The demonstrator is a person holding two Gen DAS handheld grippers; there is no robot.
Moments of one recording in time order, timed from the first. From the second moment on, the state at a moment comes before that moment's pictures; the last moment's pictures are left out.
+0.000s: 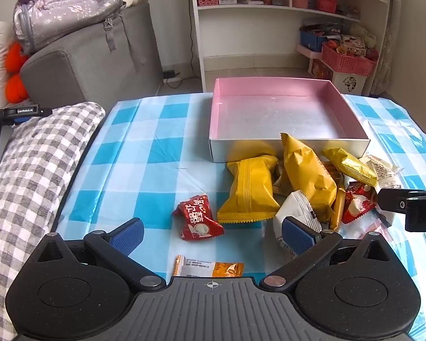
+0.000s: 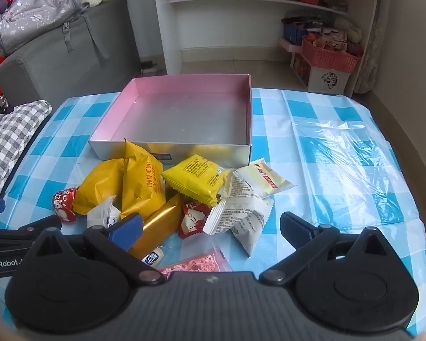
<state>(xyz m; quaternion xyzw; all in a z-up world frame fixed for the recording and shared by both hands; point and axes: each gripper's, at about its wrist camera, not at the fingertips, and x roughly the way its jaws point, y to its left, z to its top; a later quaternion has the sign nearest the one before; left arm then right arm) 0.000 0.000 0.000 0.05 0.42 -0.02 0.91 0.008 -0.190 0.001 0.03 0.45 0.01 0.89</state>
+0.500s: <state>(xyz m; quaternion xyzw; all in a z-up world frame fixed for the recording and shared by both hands) 0.007 0.000 -0.004 0.05 0.42 -0.03 0.91 0.012 -0.189 0.000 0.03 0.45 0.01 0.89</state>
